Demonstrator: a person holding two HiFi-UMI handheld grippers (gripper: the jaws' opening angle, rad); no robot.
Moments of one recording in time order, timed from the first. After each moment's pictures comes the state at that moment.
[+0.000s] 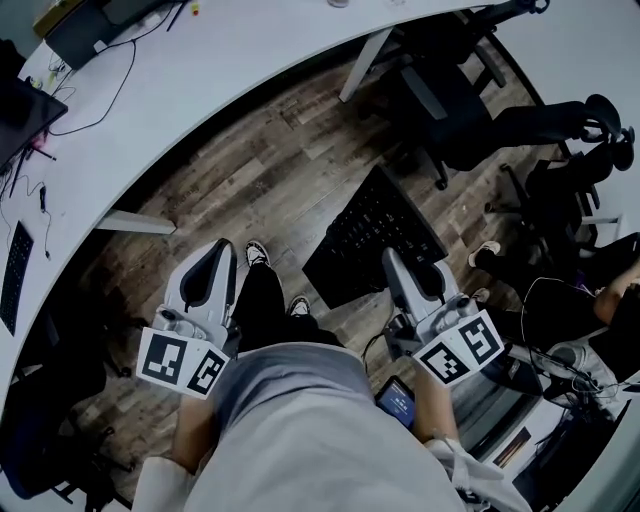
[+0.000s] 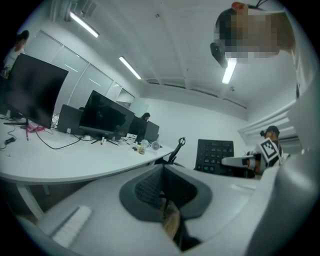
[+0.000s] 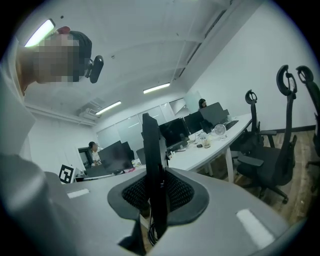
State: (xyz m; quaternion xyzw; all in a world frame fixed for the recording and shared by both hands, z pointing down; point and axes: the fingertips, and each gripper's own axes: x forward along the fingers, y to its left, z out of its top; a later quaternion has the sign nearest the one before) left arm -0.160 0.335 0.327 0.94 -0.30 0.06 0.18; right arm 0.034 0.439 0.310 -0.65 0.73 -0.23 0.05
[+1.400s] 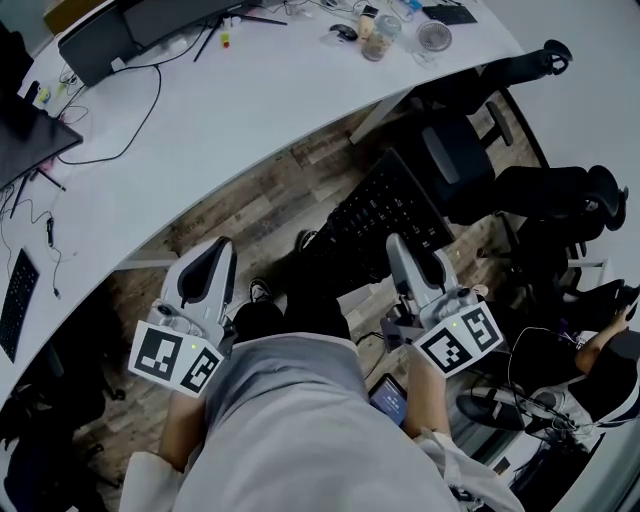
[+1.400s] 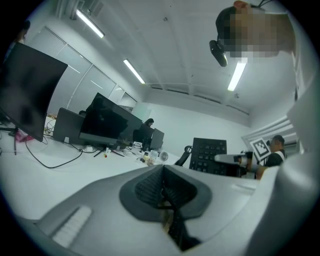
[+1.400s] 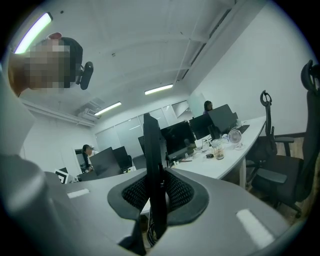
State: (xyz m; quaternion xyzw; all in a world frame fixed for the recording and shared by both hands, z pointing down) left arm -0.184 0.160 0.303 0.94 -0.30 0.02 0.18; right arm 0.027 0.238 0.276 -0.65 0.73 -0.20 0.05
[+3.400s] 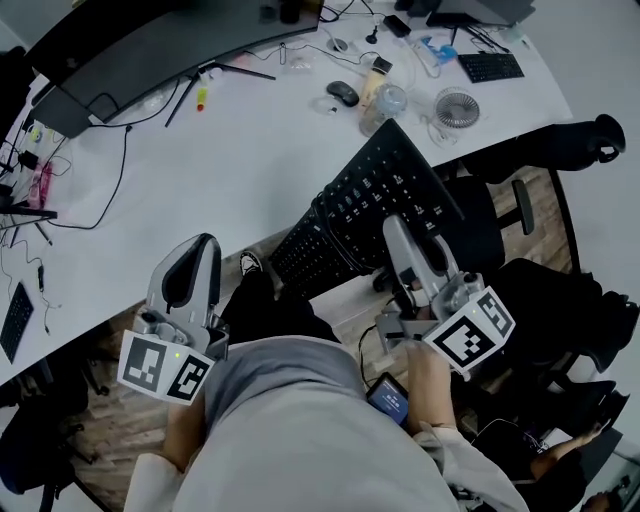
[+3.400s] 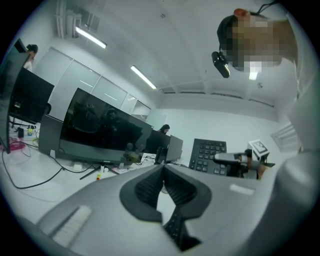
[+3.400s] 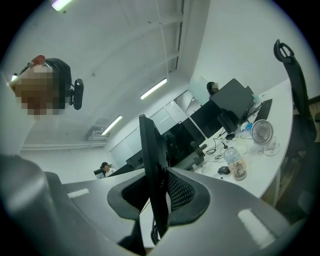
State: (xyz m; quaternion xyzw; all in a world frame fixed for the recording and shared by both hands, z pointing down) left arm 0.035 -0.073 0.276 0.89 -0.42 0.01 0.16; right arm 0.260 -0.048 0.258 -0.53 0.79 -0.28 0.14
